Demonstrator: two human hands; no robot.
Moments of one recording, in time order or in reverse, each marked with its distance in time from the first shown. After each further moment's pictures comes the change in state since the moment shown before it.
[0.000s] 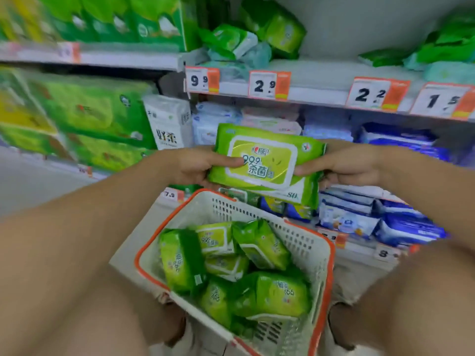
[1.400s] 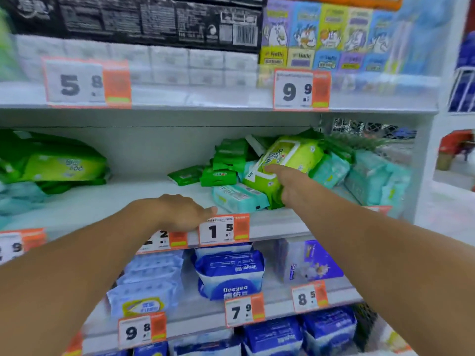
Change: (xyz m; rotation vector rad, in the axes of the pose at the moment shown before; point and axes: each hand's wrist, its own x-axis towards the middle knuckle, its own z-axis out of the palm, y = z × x) left_hand 0.228 0.284 0.215 1.444 0.080 0.296; right_hand -0.035 0.021 -0.393 0.703 1.149 -0.207
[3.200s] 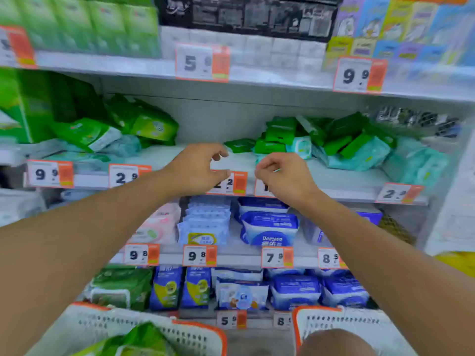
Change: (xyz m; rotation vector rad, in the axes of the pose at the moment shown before) left_hand -0.127 -0.065 0.033 -0.489 0.685 0.150; right_hand -0.227 0.039 0.052 -0.824 -0.291 -0.740
